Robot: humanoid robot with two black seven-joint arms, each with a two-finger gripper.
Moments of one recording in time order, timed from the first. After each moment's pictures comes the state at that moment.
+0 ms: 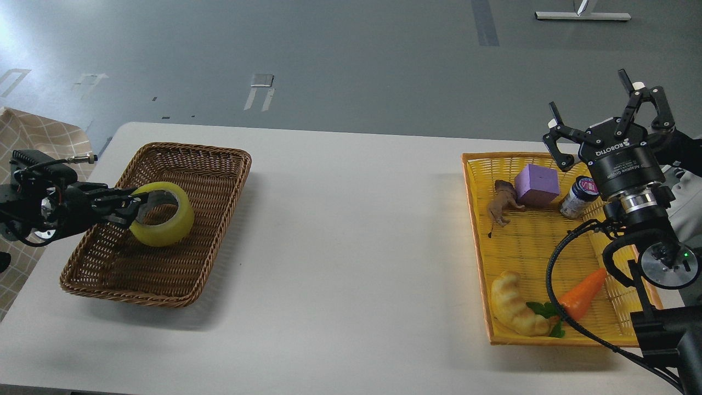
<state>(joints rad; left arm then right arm) -0.66 0.94 -0.34 -0.92 1.86 0.00 -0.45 0.34 -0.15 1.56 1.11 -0.25 0.49 -0.05</state>
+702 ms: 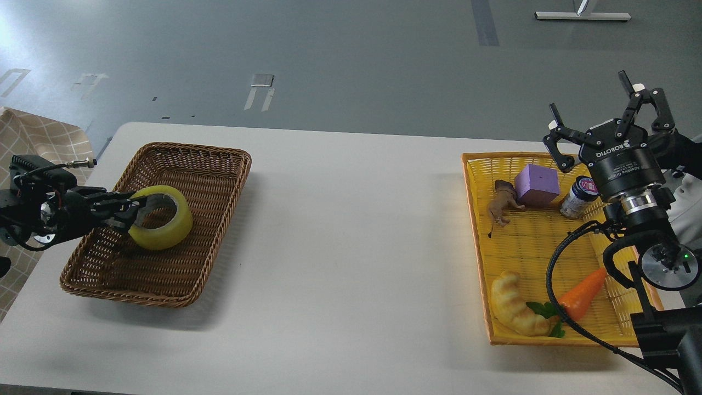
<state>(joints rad) -0.65 0.93 -0.34 -0.91 1.85 0.01 -0.44 0.34 -0.15 1.56 1.11 -0.25 0.49 -0.05</state>
